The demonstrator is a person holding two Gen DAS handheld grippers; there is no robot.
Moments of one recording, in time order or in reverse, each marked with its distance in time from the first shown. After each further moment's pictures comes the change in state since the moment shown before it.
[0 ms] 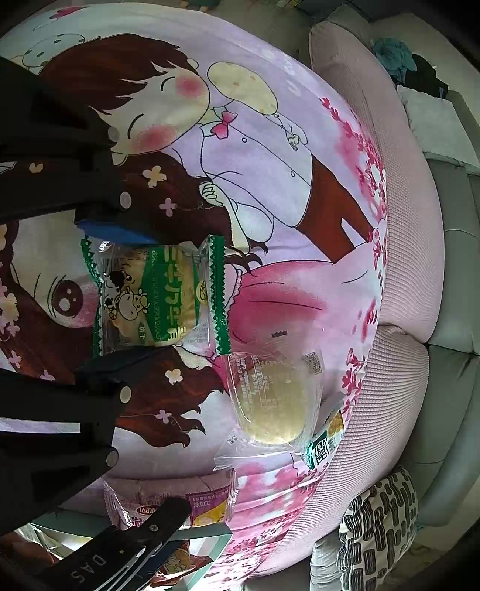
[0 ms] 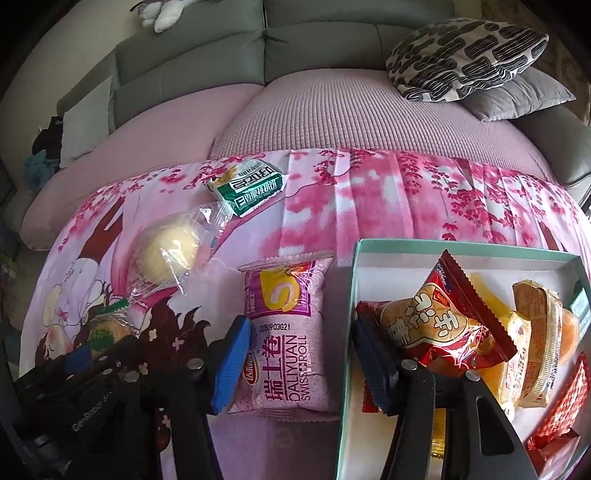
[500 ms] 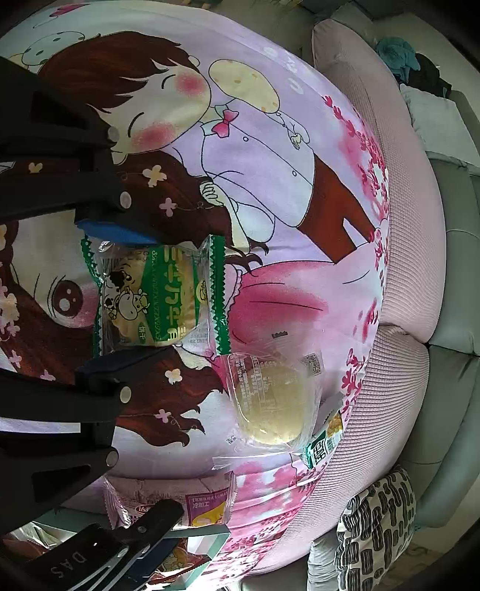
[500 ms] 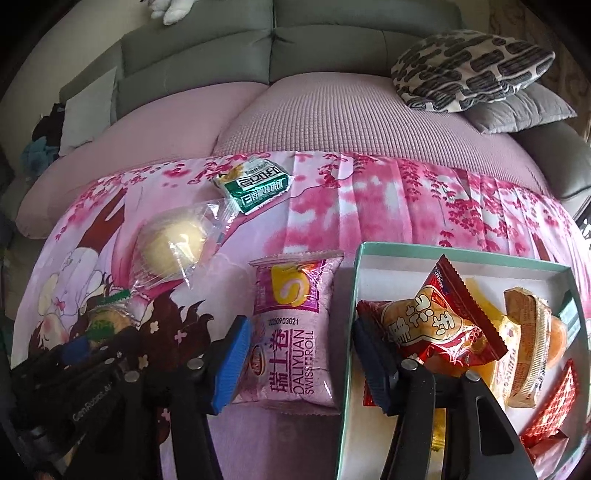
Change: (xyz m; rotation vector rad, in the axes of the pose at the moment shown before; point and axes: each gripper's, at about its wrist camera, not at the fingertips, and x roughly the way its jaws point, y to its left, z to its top) left arm 0.000 0.002 0.001 -0.009 0.005 -0.013; right arm -0.009 0.008 -0.002 -0.042 -0.009 -0.026
